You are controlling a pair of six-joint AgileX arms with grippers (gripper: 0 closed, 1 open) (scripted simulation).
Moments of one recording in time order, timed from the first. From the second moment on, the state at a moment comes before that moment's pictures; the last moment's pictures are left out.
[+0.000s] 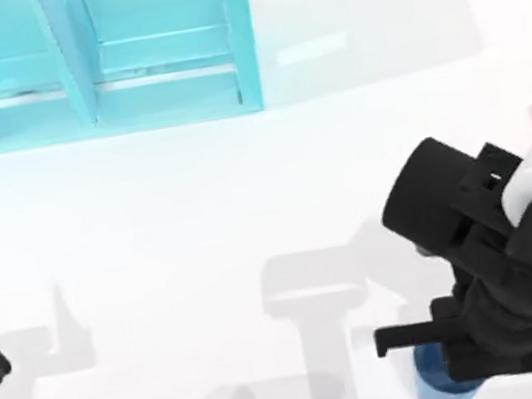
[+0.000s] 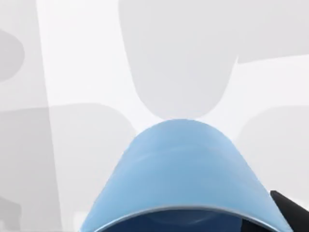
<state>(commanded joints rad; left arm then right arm) 0.00 0.00 0.00 0.00 0.00 0.00 0.83 1.52 0.94 -0.92 0.00 0.84</state>
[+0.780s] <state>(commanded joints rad) 0.00 0.00 0.00 0.00 0.00 0.00 0.83 1.52 0.94 -0.92 0.00 0.84</state>
